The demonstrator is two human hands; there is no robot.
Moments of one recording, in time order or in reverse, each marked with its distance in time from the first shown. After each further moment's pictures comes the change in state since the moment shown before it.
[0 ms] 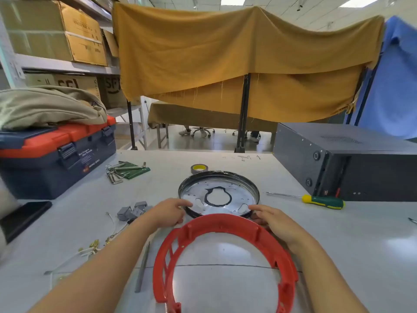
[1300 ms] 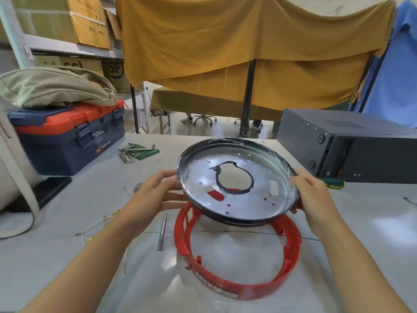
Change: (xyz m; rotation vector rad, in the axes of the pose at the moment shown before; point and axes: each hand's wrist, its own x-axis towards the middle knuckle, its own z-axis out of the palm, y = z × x) left_hand -0.111 -0.008 -0.018 -0.881 0.133 0.173; right_hand -0.066 -0.028 -0.002 0.146 0.335 -0.325
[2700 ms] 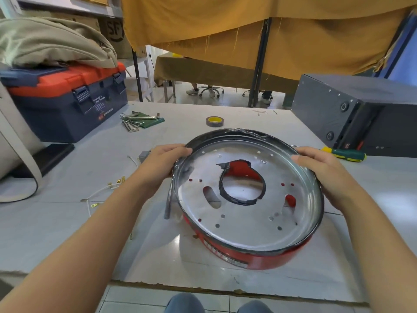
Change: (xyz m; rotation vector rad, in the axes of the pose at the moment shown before) left_hand 0.023 -0.015 0.000 0.105 0.065 -0.026; right_hand 0.005 0.008 -0.004 -0.144 -0.207 0.043
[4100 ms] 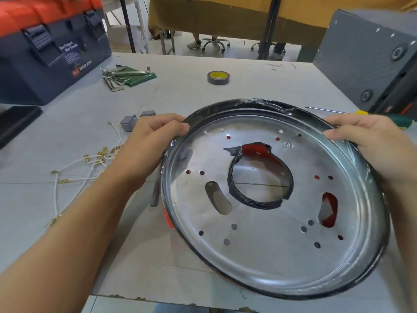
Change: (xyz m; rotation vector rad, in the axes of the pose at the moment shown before) left_hand 0.001 -0.017 0.009 0.112 0.015 0.108; right_hand 0.010 -0.002 0.004 0.002 -0.022 0.032
